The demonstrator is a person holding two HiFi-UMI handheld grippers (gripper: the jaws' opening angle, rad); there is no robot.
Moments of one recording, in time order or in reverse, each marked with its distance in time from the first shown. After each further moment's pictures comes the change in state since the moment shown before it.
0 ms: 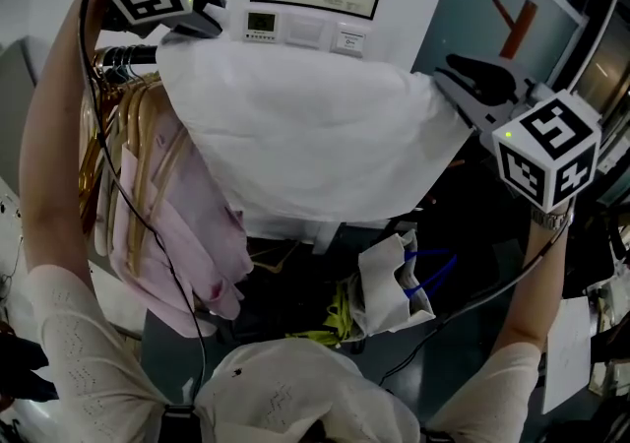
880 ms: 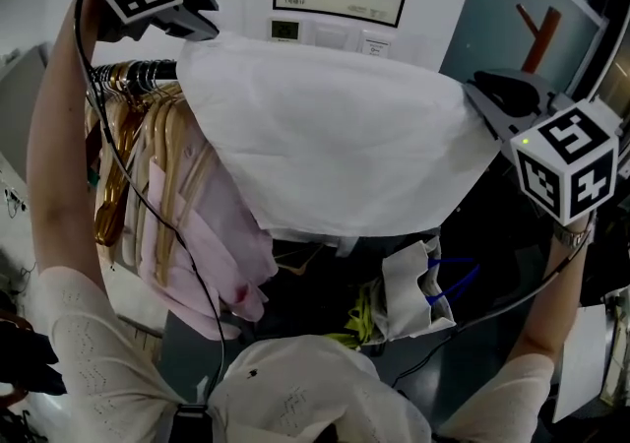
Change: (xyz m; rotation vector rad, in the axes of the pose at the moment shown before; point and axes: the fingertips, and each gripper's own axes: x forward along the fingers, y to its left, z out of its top) left arm -0.024 0.013 -0.037 -0.150 -0.014 -0.074; right arm 0.008 -0.011 -0.007 0.050 0.126 -0.049
